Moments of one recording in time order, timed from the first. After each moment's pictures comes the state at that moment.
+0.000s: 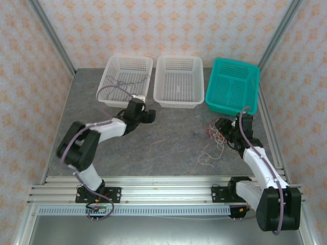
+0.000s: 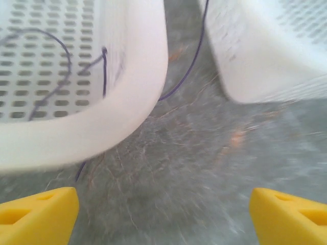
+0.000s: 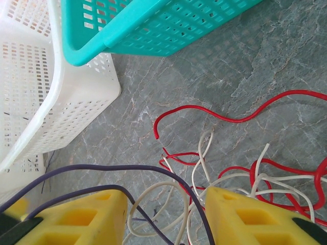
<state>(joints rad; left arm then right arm) -0.41 1.64 0.86 0.10 -0.13 -0.30 0.01 0.97 0.51 -0.24 -0.24 0.80</state>
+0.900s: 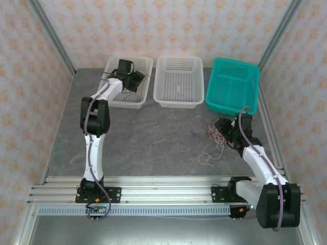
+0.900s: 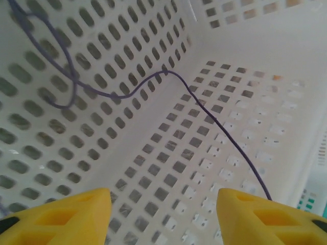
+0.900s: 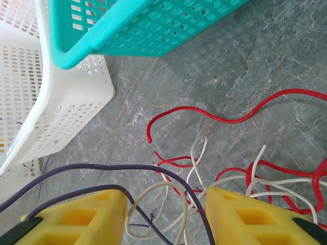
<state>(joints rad) -0.11 2.37 2.02 -0.46 0.27 -1.17 0.01 1.01 0.51 -0.23 -0.23 0.82</state>
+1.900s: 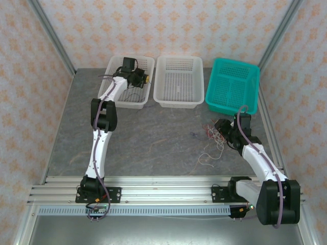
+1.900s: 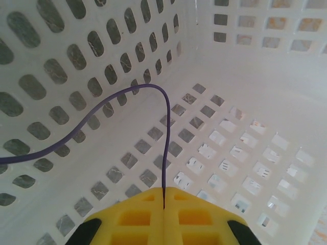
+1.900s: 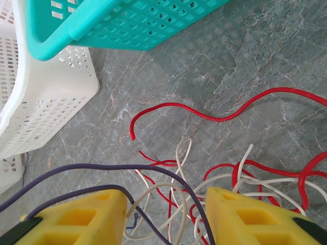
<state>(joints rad) -0.10 2.65 2.41 -0.52 0.41 -1.43 0.01 1.04 0.52 -0.25 -0.21 0.77</state>
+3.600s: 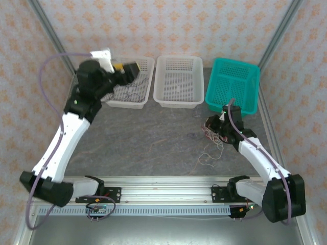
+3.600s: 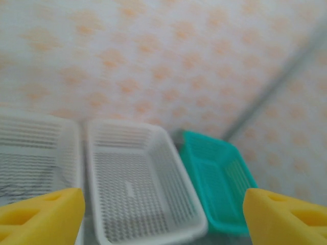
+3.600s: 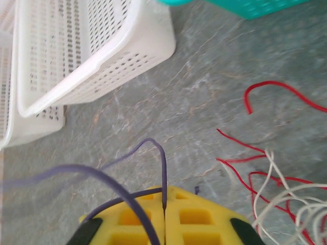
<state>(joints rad) -0.30 1.24 1.34 -0.28 0.24 -0.40 0.21 1.10 0.67 -0.29 -0.25 0.75</state>
